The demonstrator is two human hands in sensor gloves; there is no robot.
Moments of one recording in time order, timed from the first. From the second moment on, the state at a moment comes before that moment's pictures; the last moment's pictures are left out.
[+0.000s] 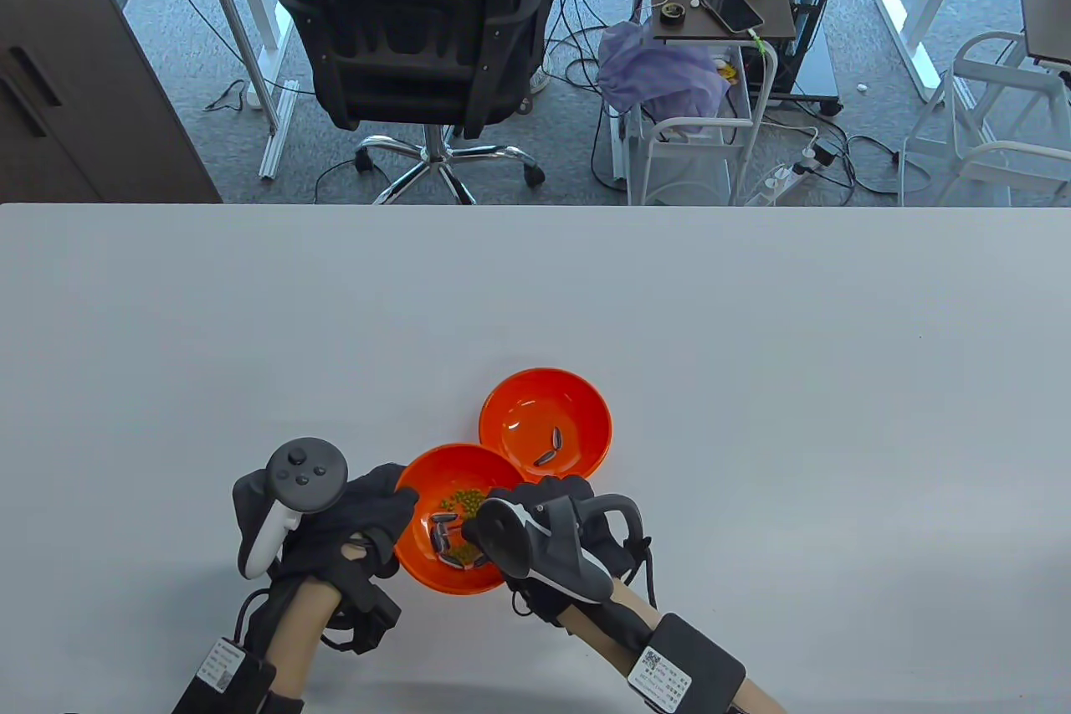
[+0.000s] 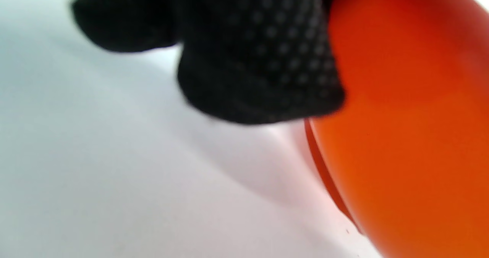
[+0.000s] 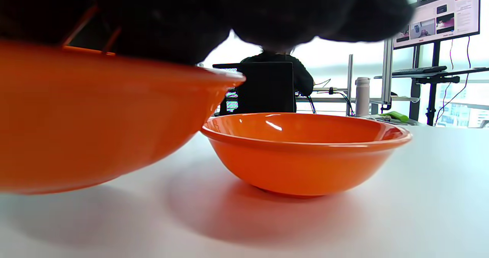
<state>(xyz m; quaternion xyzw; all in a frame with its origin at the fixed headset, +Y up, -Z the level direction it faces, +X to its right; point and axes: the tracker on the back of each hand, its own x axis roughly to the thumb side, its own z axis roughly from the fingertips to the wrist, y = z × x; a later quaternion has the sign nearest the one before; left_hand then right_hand) -0.241 -0.725 -0.248 -0.16 0.02 0.34 0.93 -0.013 -0.694 -0.222 0.14 -0.09 0.98 0.06</state>
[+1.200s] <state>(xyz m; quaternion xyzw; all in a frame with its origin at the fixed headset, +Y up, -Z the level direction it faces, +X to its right) -0.244 -0.724 -0.249 -0.16 0.04 0.34 0.93 0.052 -0.669 -0.257 0.02 -0.15 0.98 0.13</state>
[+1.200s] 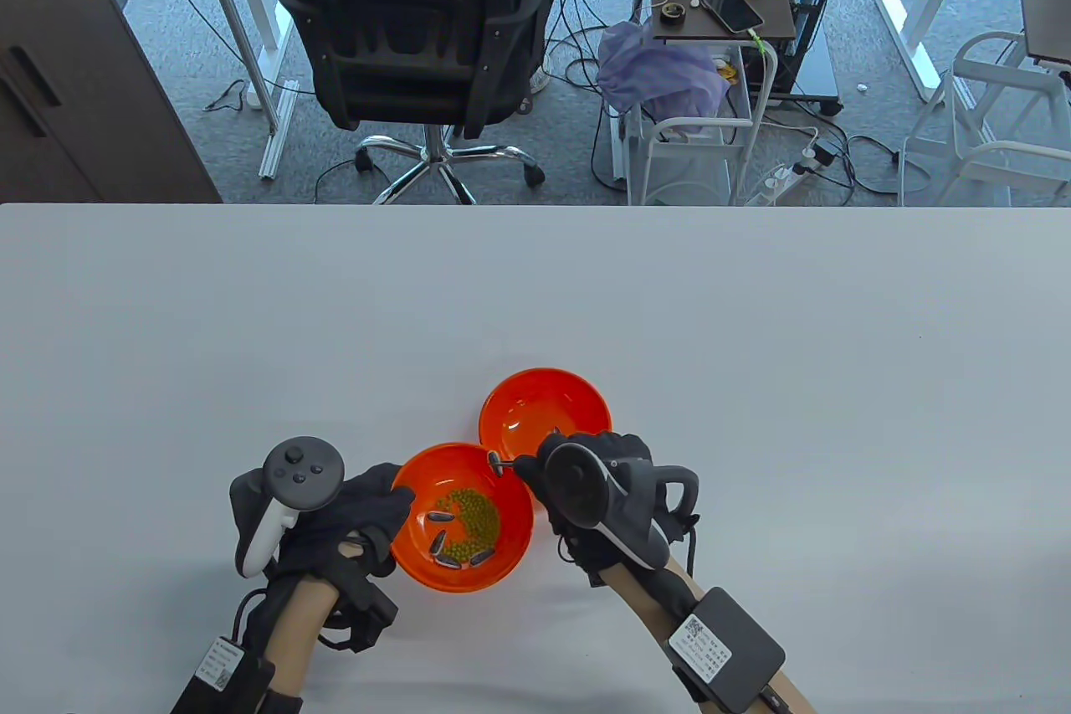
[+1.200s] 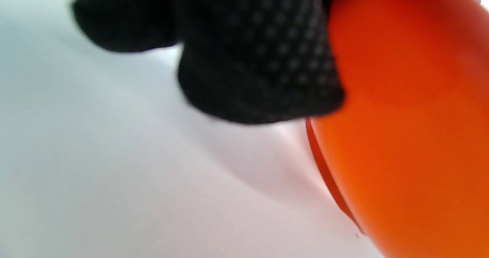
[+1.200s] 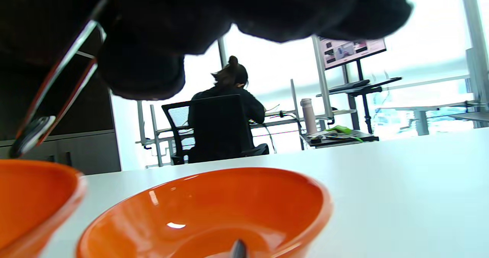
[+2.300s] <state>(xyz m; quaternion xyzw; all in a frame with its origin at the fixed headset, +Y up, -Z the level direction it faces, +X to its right) -0.246 -0.723 -0.249 -0.16 0.04 0.34 0.93 0.056 -0.676 -0.260 0.03 -0.14 0.98 0.13</state>
